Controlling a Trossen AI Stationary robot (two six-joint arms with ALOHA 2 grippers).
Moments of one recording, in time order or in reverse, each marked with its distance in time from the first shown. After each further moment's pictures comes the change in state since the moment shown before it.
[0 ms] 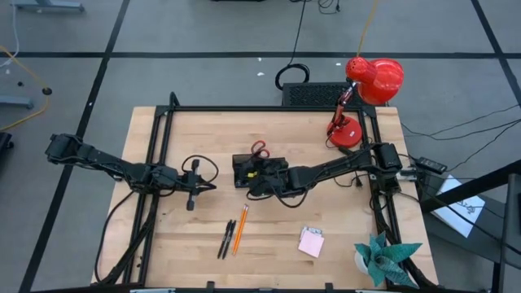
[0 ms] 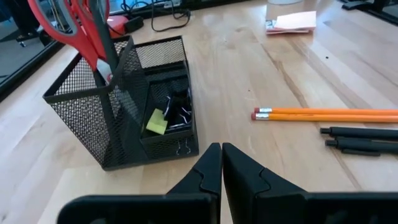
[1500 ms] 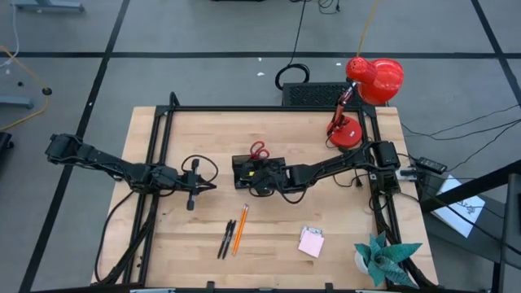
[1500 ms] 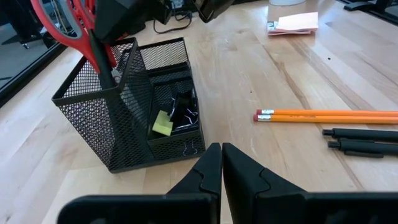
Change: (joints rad) left arm 0.000 0.000 -0.001 0.005 -0.007 0.005; right arm -0.049 0.007 -0.131 0.225 -0.147 -0.040
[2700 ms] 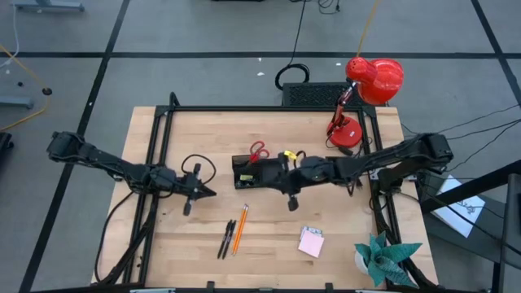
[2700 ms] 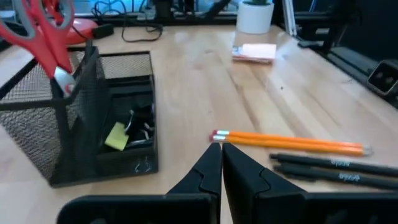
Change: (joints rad) left arm -0.044 0.025 -0.001 0.085 0.093 -0.146; right arm 0.019 -0.503 -0.440 0.329 -0.748 1.497
